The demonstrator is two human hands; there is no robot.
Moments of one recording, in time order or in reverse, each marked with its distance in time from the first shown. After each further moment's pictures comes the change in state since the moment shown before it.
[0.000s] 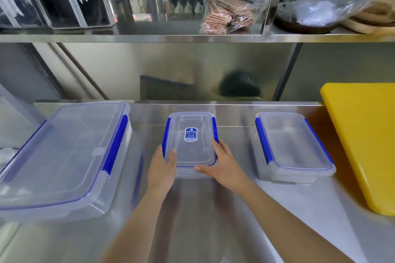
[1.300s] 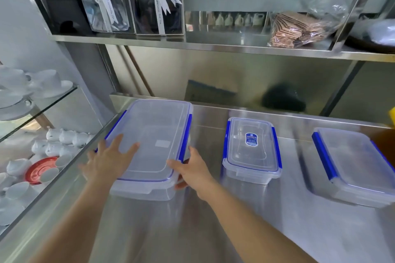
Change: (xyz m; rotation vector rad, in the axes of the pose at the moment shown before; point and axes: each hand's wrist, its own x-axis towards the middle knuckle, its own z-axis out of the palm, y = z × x) left_hand 0.039 -0.084 -0.244 0.712 0.285 -0.218; right_hand -0.008 -0.152 0.152 0.444 -0.317 0.272
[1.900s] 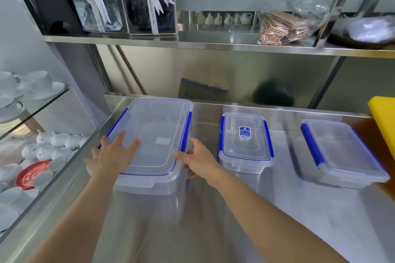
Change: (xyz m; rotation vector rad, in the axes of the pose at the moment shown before) left_hand -0.013 0.009 -0.011 0.065 -0.067 0.056; right_hand -0.004 -0.004 -0.014 -0.238 0.029 -0.047
